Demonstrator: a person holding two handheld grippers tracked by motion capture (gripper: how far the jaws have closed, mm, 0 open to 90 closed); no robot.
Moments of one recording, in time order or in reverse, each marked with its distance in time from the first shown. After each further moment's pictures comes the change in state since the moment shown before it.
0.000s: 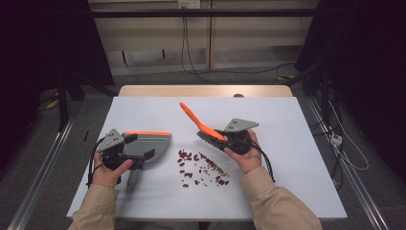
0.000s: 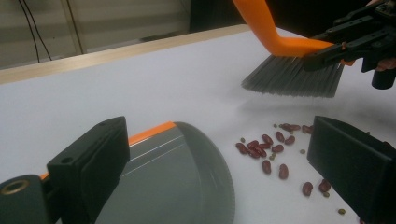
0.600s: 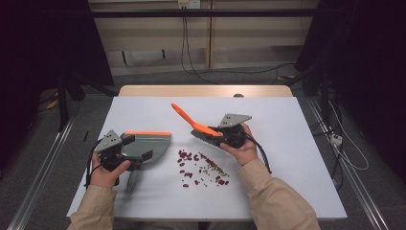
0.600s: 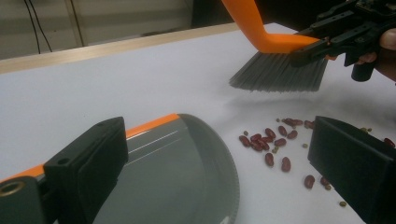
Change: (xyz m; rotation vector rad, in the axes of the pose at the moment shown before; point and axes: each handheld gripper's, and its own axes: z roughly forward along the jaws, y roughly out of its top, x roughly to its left) left arm 0.004 -0.005 -0.004 0.010 0.000 -0.022; right arm -0.013 0.008 0.023 -0.007 0.101 -0.064
